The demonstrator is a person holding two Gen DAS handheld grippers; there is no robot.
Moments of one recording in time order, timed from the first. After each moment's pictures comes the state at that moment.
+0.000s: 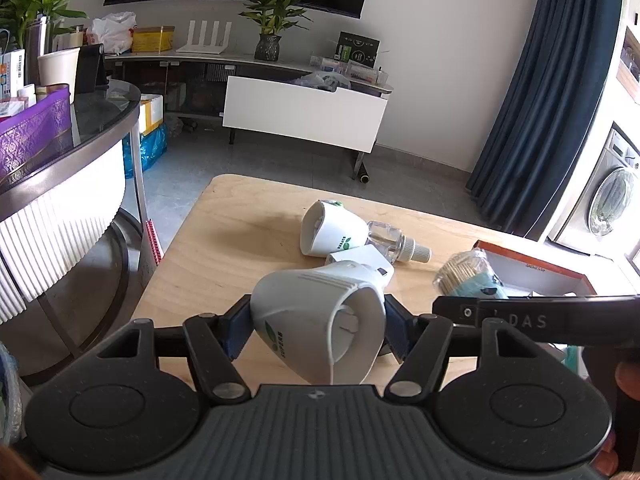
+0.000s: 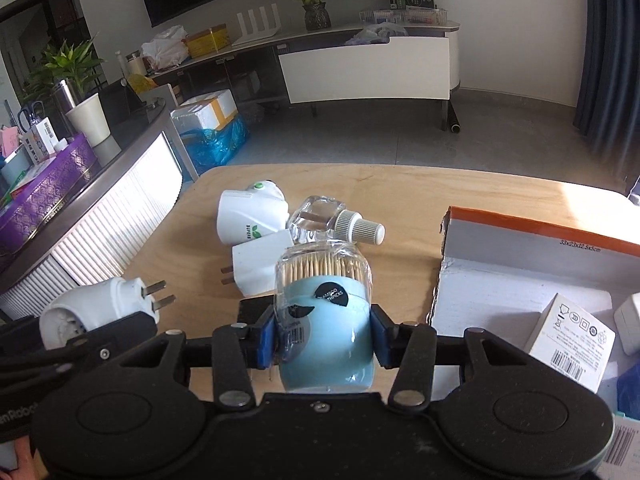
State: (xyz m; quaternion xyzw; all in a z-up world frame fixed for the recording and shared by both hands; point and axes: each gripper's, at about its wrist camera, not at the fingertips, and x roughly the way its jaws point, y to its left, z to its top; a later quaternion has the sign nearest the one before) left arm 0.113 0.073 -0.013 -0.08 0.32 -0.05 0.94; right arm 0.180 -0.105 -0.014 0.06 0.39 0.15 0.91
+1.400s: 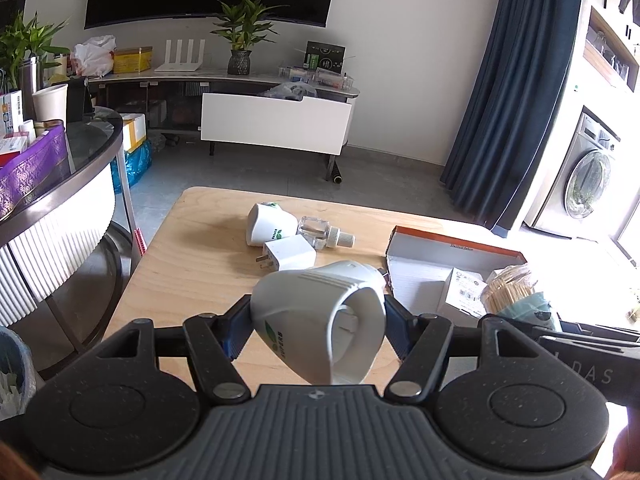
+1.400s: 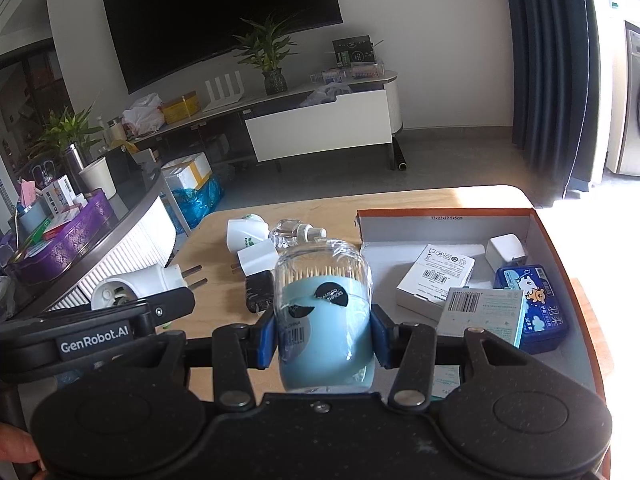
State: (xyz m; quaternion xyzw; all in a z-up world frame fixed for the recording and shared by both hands) left arm 0.054 0.027 0.025 -0.06 0.31 -0.07 0.95; right arm 0.045 -0.158 0.041 0.09 0.32 0.08 0.94
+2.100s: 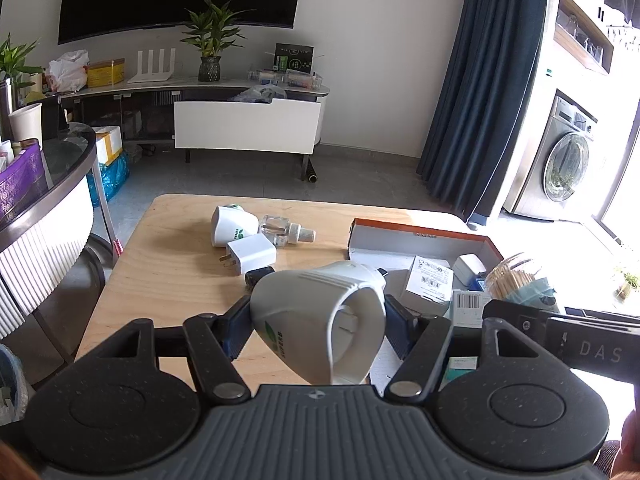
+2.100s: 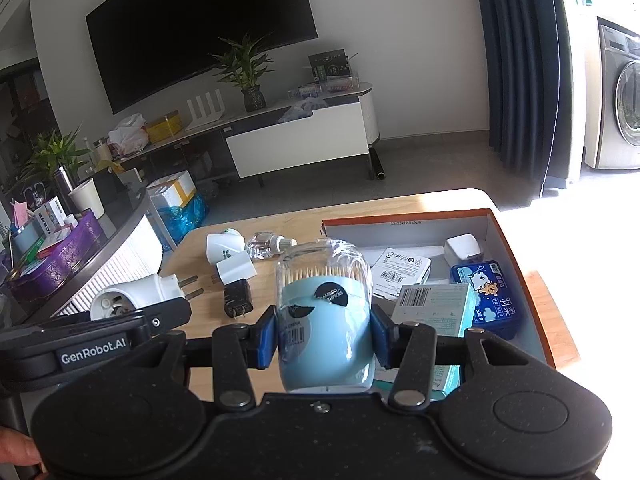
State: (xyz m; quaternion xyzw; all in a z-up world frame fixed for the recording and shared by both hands) left arm 0.038 0.002 0.029 -0.03 0.31 -0.11 0.95; right arm 0.015 -0.189 0.051 0.11 0.31 0.05 0.94
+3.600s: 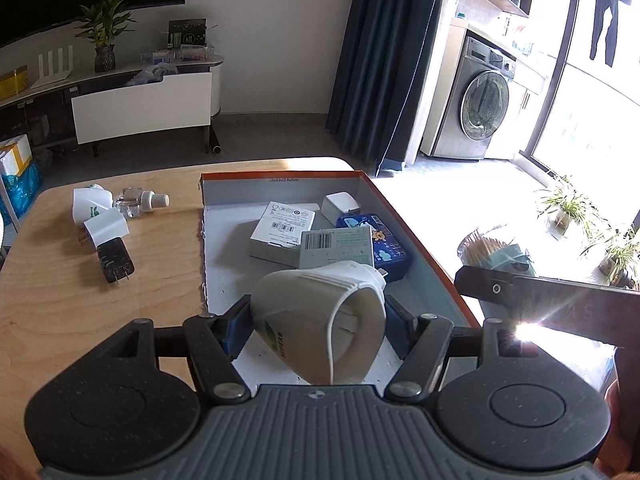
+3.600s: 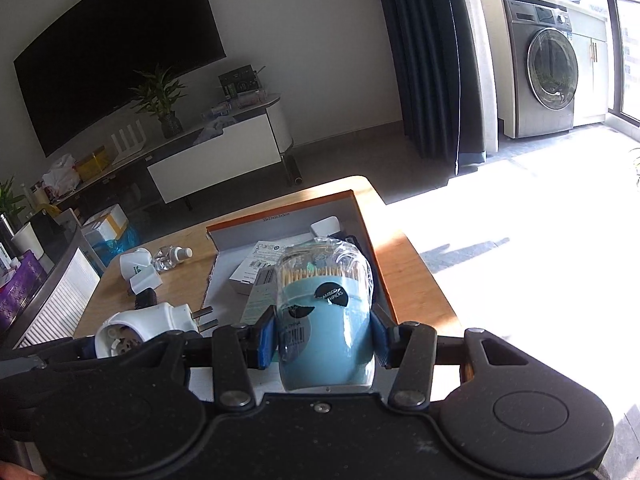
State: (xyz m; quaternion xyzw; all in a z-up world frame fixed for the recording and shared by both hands) left arm 0.020 -0.097 0.002 0.01 0.34 -0.22 0.91; right arm -0.036 -0.281 0.034 0.16 0.31 -0.05 0.94
